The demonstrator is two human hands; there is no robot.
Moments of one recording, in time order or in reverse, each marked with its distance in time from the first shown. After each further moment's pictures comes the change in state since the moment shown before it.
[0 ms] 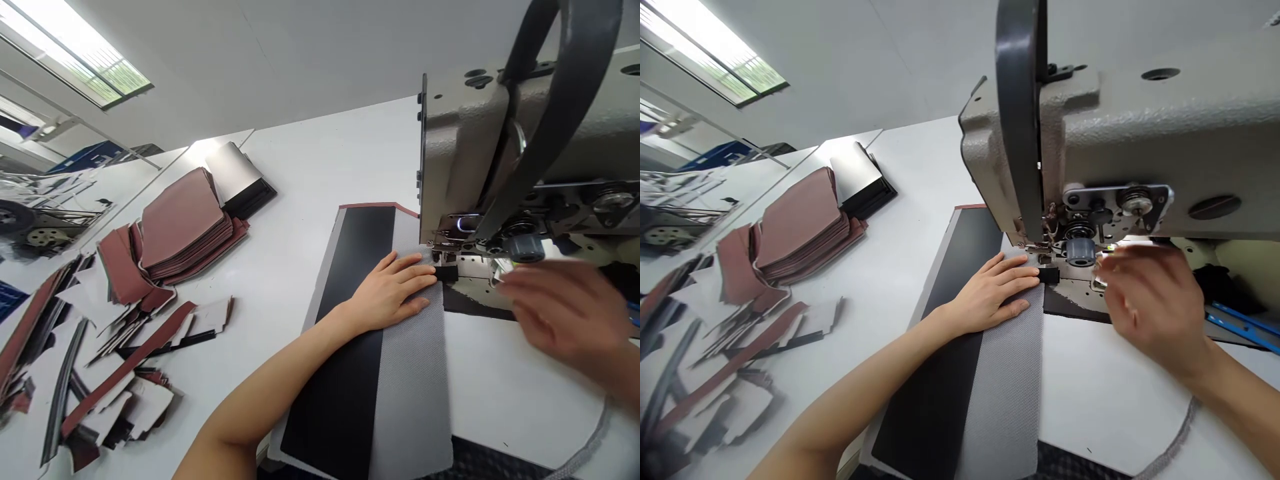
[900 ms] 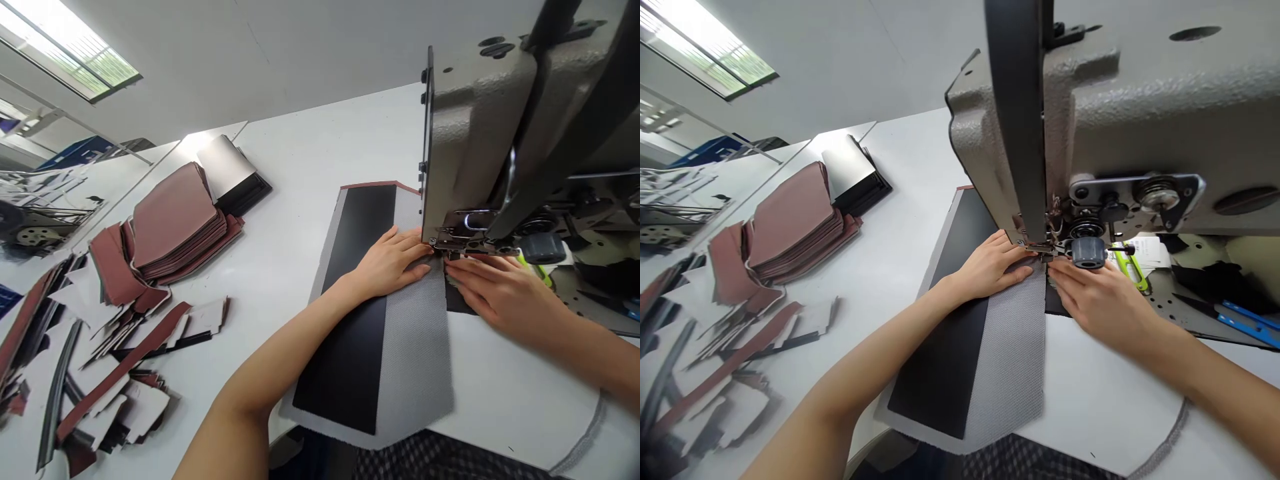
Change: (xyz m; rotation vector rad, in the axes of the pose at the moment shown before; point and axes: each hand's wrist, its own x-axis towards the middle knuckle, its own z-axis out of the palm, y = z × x) left_hand 0.037 -0.030 -0.010 0.034 0.035 -0.008; right_hand -0.001 -0.015 0.041 0.137 -0.373 -0.121
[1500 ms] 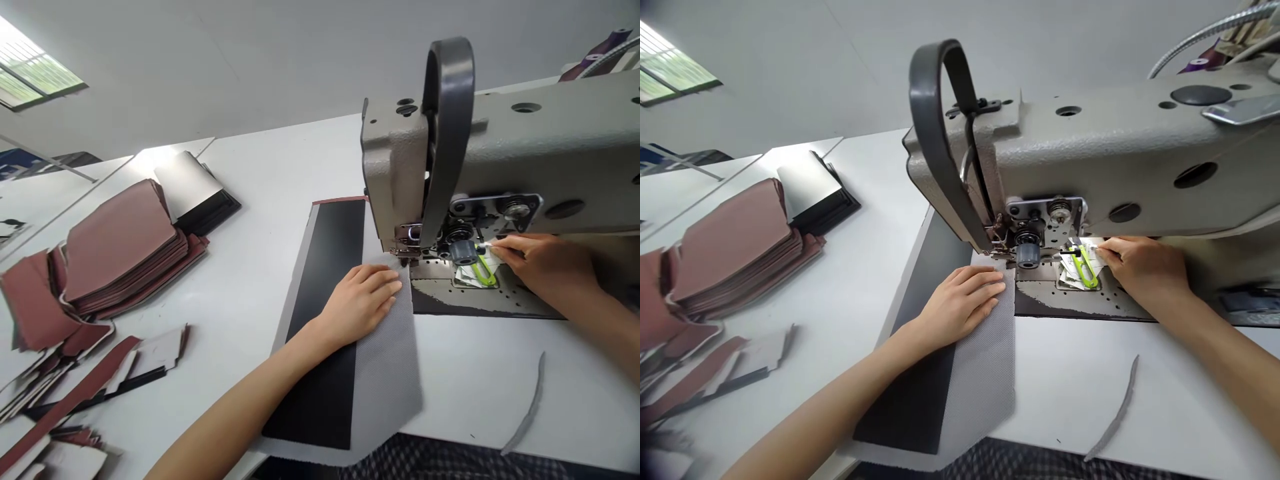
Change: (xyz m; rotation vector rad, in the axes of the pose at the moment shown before) left_hand -0.035 0.037 -0.001 0.054 0.165 0.072; right_hand -0.061 0.094 -0.040 -0.334 0.007 0.645
